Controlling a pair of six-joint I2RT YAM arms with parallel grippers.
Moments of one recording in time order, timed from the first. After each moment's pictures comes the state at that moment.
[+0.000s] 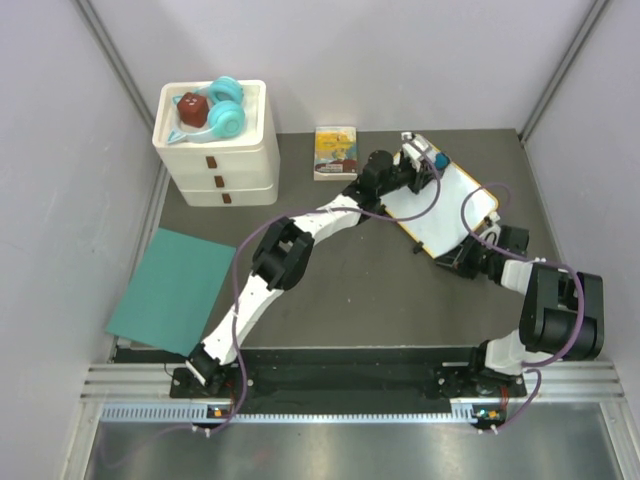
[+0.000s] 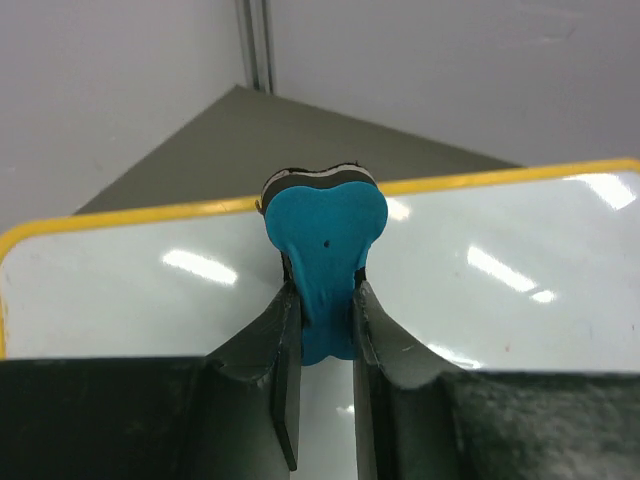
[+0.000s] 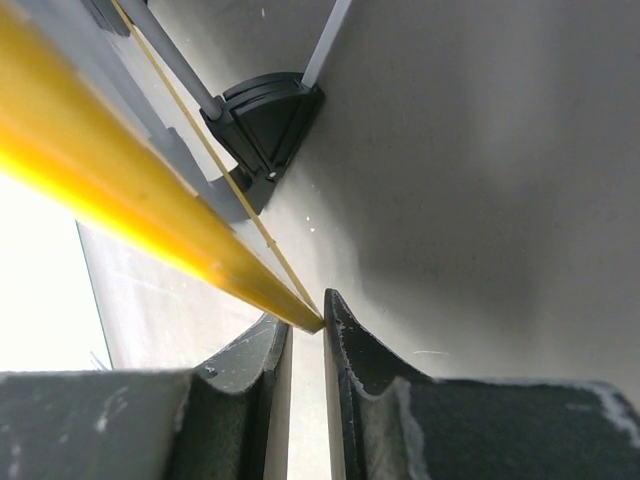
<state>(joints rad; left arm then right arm) -0.74 2.64 2.24 0.50 0.37 -0.06 -0.24 1.48 0.49 0.09 -0.70 0.46</state>
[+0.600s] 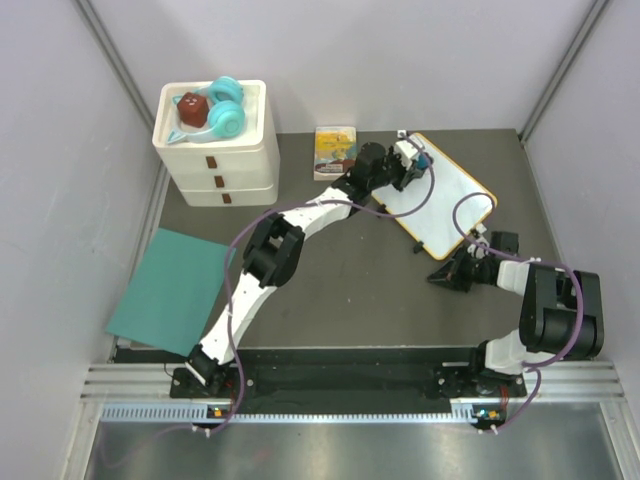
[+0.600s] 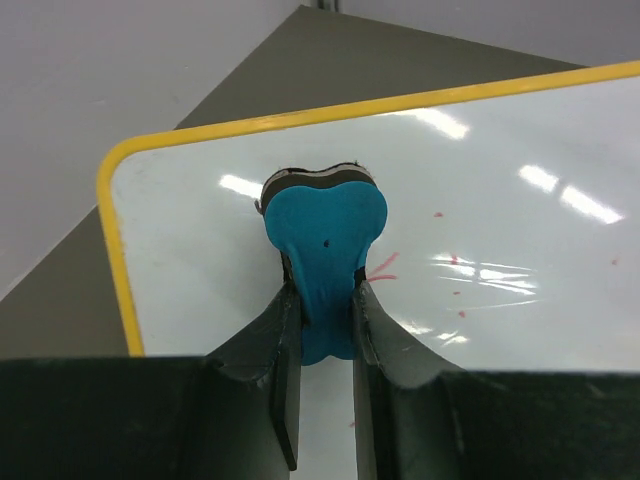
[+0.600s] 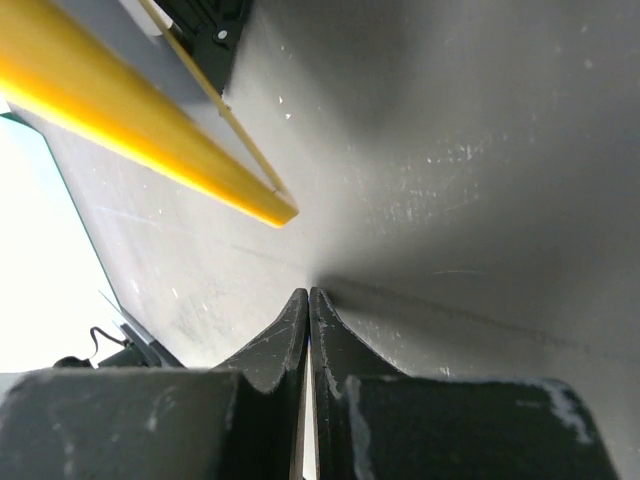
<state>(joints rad) -0.70 2.56 2.18 0.27 0.34 0.13 -0.19 1.48 0.48 -0.08 -0.72 0.42</state>
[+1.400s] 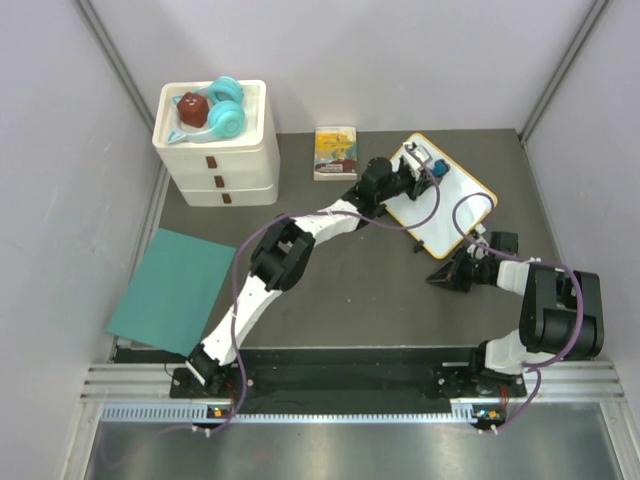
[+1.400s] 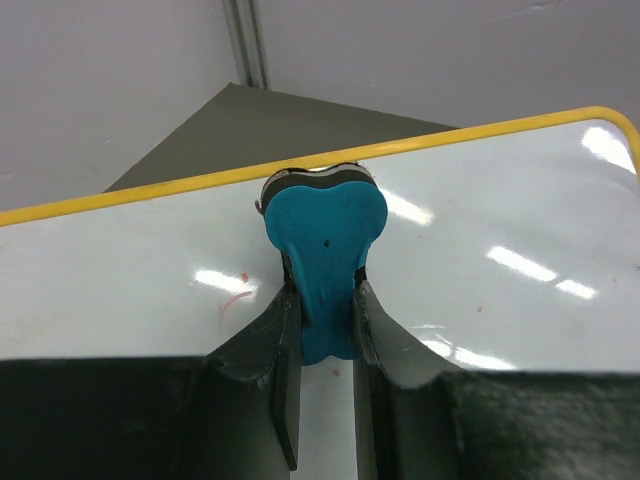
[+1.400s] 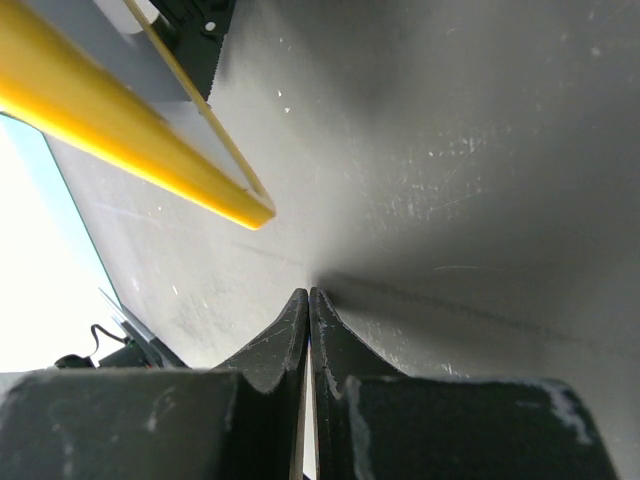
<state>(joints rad) -0.75 2.61 2.13 0.53 0.40 0.03 -0.19 1.48 0.48 -0.09 -0.72 0.42</state>
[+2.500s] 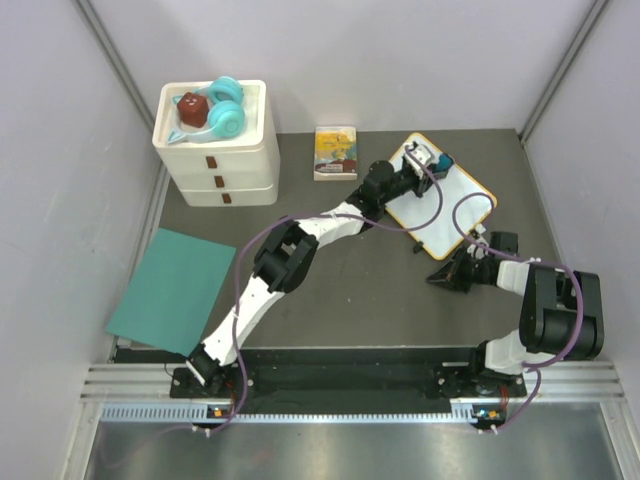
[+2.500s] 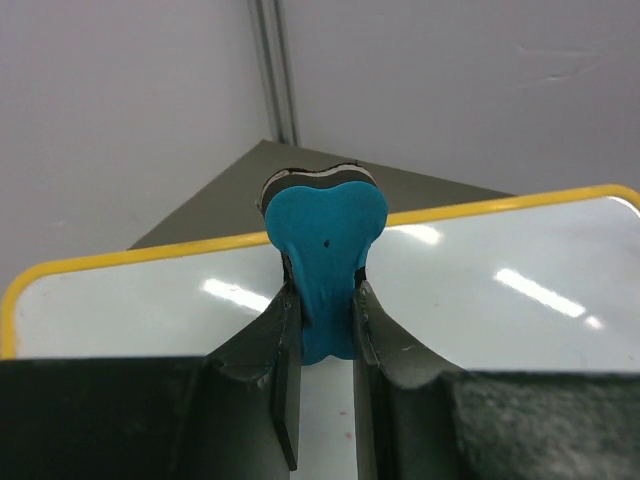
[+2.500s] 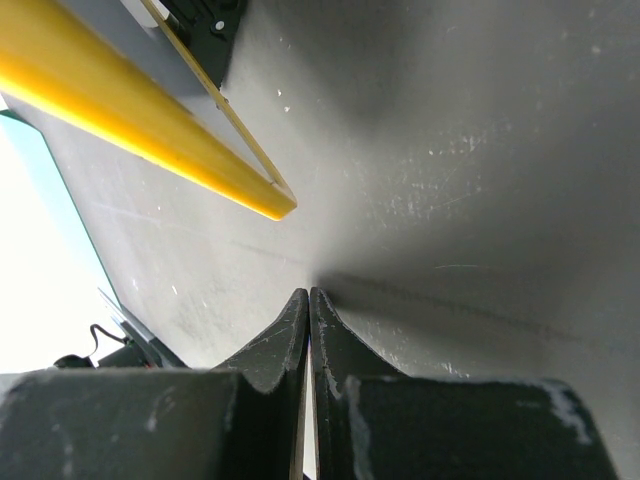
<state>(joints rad) -0.77 2.62 2.13 0.65 0.33 0.01 -0.19 1.48 0.48 -0.09 -0.72 0.42</state>
